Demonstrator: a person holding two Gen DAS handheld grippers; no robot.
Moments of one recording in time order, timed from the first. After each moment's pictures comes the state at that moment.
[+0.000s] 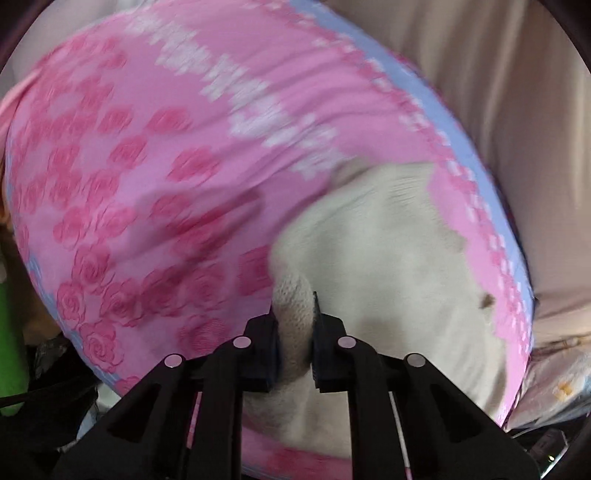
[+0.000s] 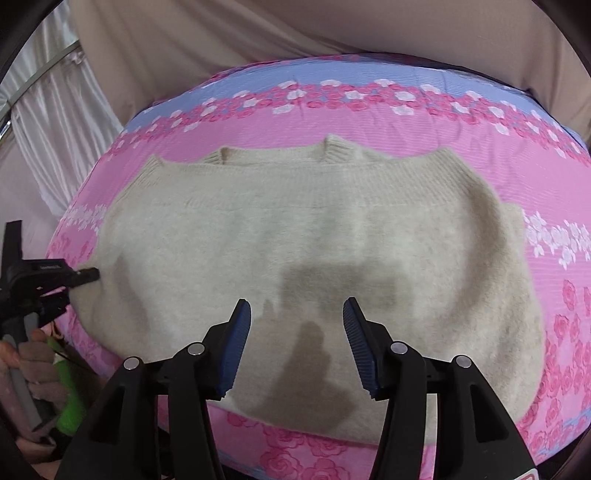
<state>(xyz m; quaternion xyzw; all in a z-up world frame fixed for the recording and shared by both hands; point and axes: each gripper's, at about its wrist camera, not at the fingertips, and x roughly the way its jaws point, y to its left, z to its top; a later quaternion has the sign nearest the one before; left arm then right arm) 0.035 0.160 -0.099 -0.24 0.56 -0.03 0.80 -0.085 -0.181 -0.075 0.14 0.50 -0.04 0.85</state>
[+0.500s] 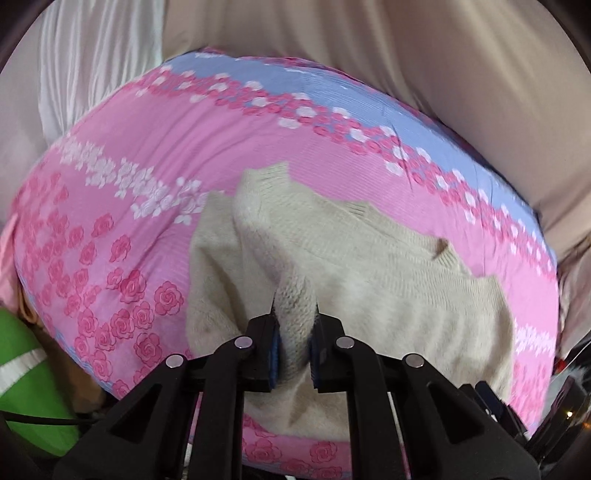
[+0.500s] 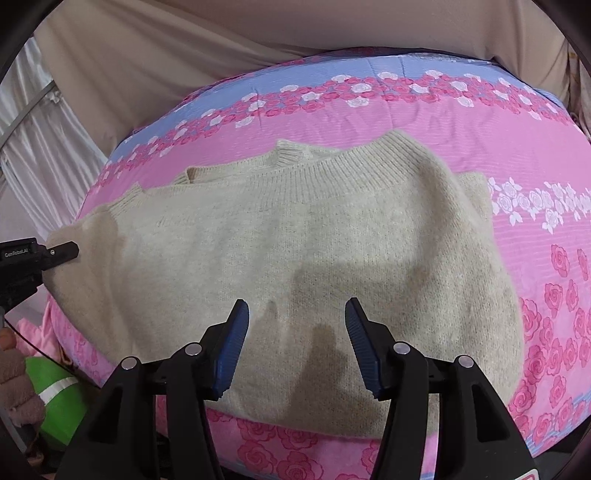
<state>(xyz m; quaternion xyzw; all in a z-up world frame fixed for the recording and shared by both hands) 0.008 0.048 -0.025 -0.05 0.53 -0.09 0.84 -0.102 -0.215 -0.079 0.19 0.49 -0.06 0.85</state>
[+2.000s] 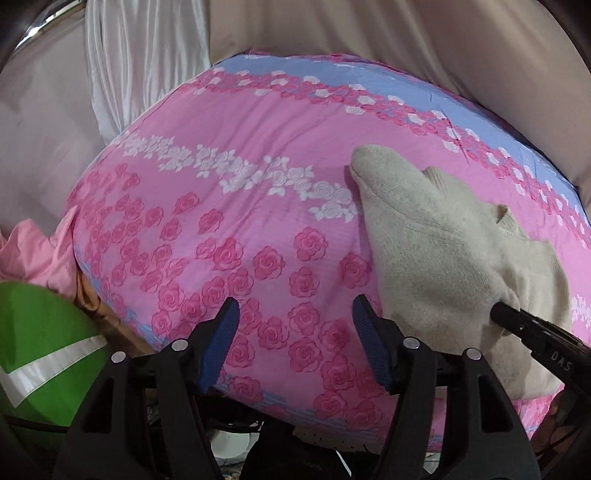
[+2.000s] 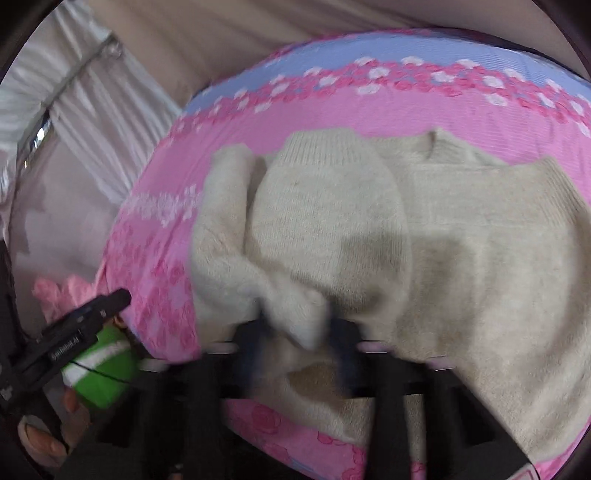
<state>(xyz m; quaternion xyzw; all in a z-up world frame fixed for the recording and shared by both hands) -0.030 0.111 -0.040 0.02 0.53 -0.01 0.85 -0.028 -0.136 -0.071 0.19 0.54 0.11 0.81</state>
